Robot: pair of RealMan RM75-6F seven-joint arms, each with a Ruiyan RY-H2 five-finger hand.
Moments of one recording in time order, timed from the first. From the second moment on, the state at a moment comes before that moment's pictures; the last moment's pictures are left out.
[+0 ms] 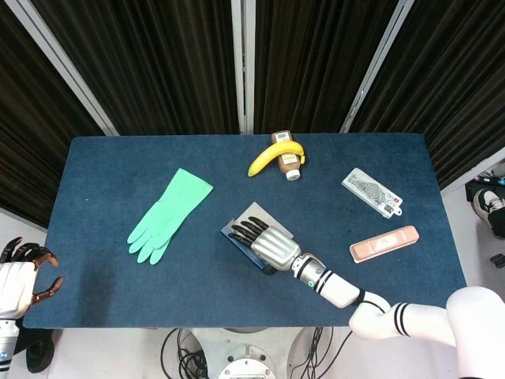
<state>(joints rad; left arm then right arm) -0.06 -1.10 -0.03 -1.64 1.48 1.49 0.08 0.89 -1.62 0.08 -1.41 -1.48 0.83 -0.11</state>
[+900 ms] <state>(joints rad) -0.07 -1.10 -0.03 -1.64 1.48 1.48 0.07 1.08 -1.70 0.18 -1.30 -0.97 0.66 -0.52</state>
